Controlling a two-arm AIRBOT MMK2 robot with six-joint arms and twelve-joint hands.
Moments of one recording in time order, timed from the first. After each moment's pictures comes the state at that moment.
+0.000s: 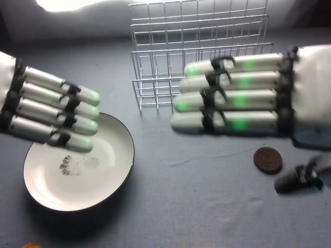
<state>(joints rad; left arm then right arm) 0.53 -0.91 1.58 1.67 -1.42 -0.03 -0.62 -0.74 0.82 -0.81 0.84 -0.51</state>
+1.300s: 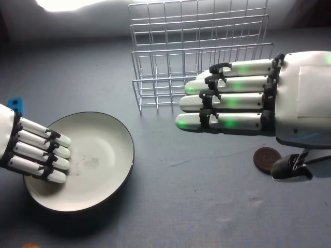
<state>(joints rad) 0.85 -1.10 1.89 1.61 -1.38 0.10 -0.61 -0.78 0.83 -0.81 0.65 -0.59</state>
